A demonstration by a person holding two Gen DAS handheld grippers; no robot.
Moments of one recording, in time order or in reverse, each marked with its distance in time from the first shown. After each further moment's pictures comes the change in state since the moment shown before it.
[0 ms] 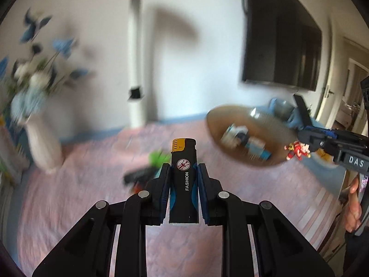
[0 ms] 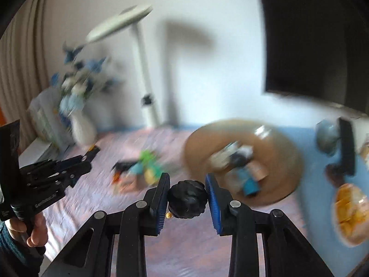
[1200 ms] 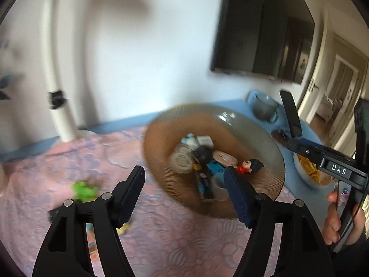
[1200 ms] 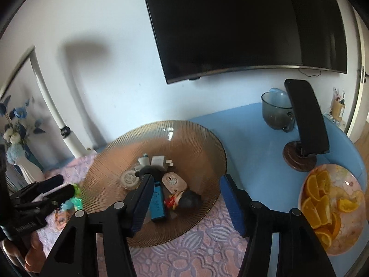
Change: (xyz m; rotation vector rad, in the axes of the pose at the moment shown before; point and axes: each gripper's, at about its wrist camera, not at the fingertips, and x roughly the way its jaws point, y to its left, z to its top) left arm 0.106 -0.068 0.041 -0.014 0.101 -0.138; right arm 0.046 -0.148 0.002 0.270 0.035 -0.172
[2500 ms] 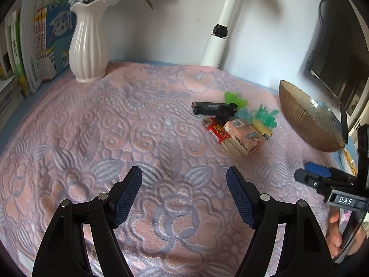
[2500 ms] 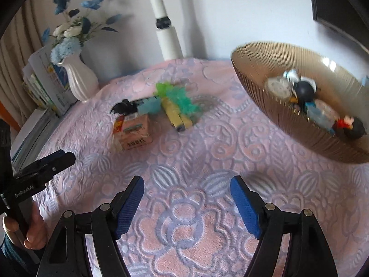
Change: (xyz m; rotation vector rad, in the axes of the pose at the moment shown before) left arm -0.084 0.163 -0.168 -0.346 0.048 0.267; right arm 0.062 0.186 -0.140 -0.266 0.301 0.285
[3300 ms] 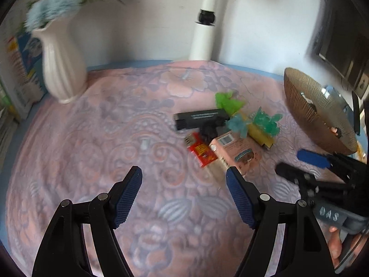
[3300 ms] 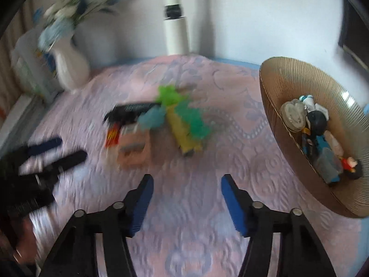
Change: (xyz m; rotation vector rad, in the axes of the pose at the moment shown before) left arm 0.038 -0.049 0.046 0.102 0.115 0.084; right arm 0.029 0.023 0.049 -0.072 0.064 -0.088
